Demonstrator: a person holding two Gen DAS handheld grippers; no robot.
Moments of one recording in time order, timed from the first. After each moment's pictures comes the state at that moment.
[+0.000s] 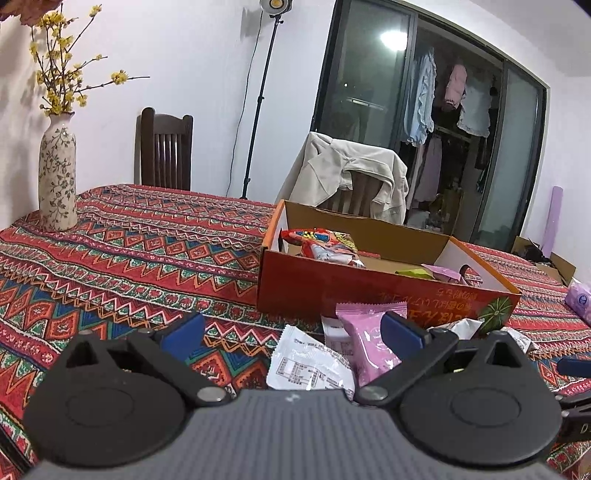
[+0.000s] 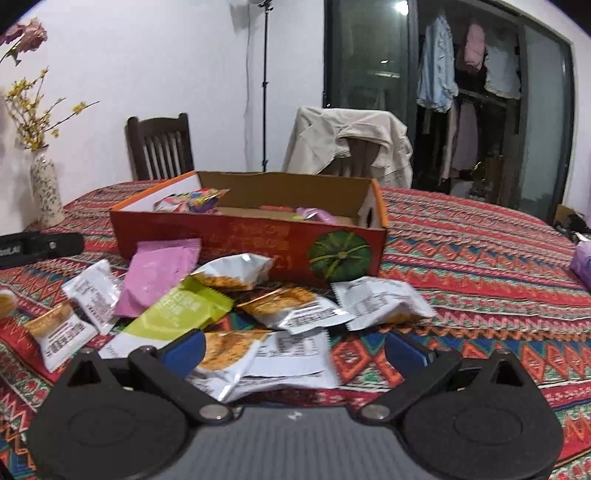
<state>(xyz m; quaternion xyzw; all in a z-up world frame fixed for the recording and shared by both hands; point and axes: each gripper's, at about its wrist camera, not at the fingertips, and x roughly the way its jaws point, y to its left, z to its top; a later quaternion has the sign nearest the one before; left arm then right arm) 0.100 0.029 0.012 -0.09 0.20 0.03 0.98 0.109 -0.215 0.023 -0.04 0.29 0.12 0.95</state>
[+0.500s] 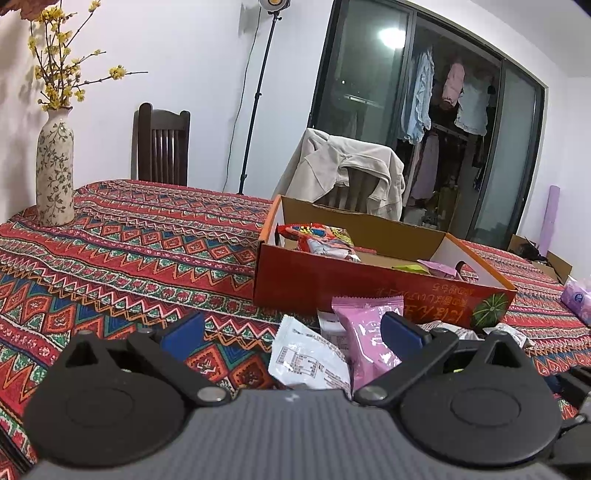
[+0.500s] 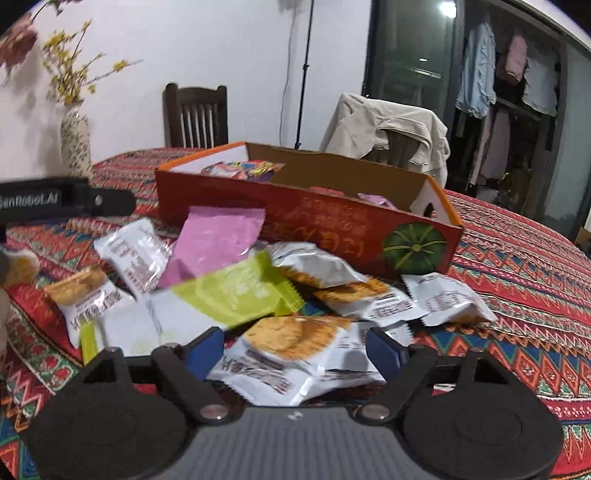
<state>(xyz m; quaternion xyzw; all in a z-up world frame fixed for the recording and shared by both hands) 0.098 0.028 0.009 -0.10 0.20 0.03 0.97 0.107 -0.159 0.006 -0.10 0.30 0.16 0.93</state>
